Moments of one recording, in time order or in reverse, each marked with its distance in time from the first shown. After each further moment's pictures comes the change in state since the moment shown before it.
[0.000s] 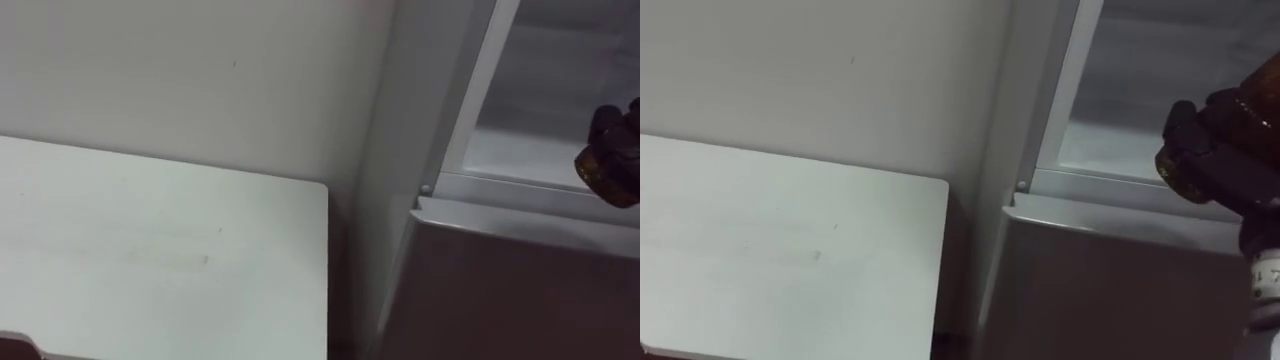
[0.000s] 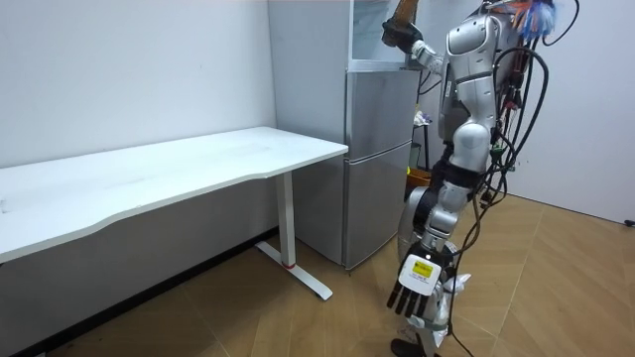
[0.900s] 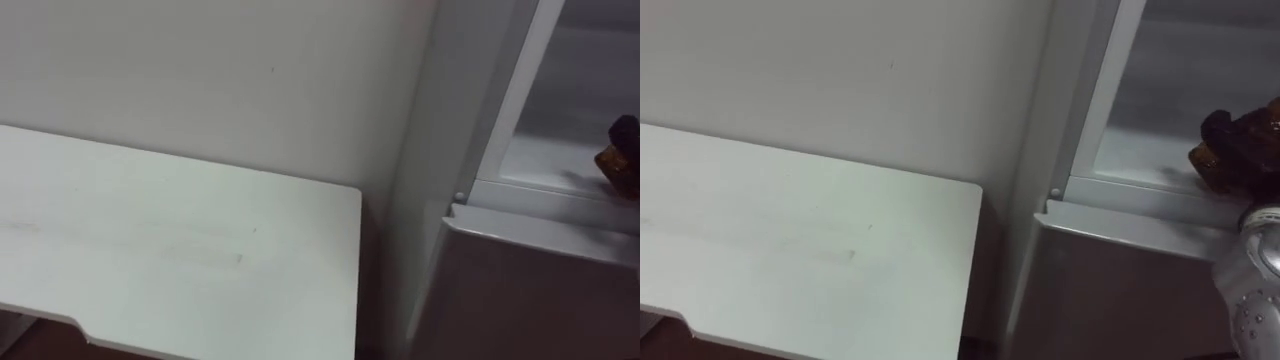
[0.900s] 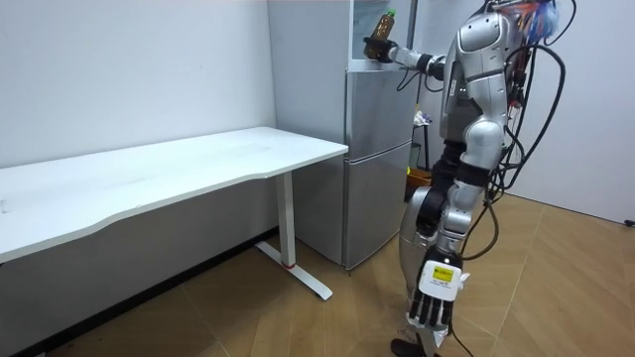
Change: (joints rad) left arm 0.001 0.007 0.007 -0.010 0.016 0.113 -0.021; right arm -0.424 -0.093 0.091 0.674 0.181 0.073 -0.177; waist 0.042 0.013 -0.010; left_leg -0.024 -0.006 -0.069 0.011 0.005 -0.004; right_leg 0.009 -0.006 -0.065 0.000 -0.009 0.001
